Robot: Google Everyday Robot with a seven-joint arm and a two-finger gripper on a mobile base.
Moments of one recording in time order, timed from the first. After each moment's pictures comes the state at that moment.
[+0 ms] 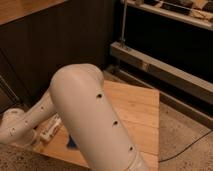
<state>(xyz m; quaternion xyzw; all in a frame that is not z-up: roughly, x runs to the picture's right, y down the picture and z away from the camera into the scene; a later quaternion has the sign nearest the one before) -0.374 0.292 0.749 -0.27 -0.18 -0.45 0.83</state>
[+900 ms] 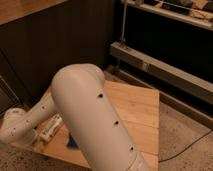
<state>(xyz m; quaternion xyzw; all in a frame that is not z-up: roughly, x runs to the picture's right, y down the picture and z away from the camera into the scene) -0.372 0.294 0.750 -0.28 -0.19 -0.45 0.83</state>
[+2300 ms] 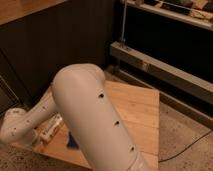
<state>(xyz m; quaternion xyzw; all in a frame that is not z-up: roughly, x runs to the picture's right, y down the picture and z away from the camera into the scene) -0.372 0.294 0.749 -0.28 -0.19 -0.44 0.83</state>
